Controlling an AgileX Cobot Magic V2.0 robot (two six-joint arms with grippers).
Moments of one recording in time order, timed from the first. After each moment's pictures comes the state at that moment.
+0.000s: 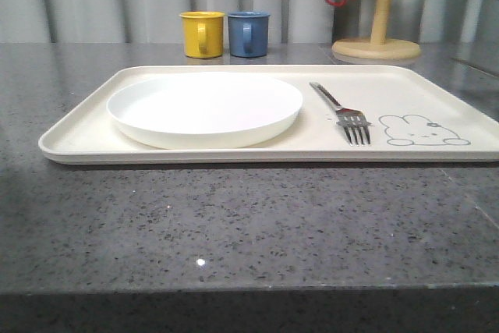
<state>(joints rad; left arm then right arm) -0.62 0.90 -0.94 0.00 0.91 0.04 0.00 1.61 -1.36 0.21 1.19 -0.08</state>
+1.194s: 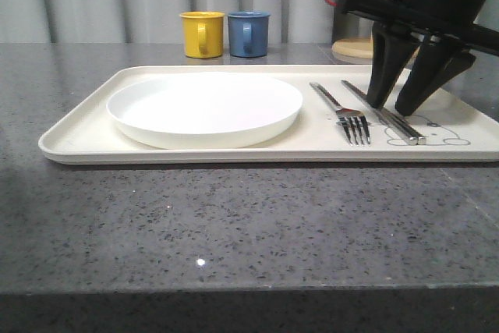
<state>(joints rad) -0.62 0.90 -0.94 0.00 0.91 0.04 0.21 1.73 -1.39 0.28 1.04 0.13</state>
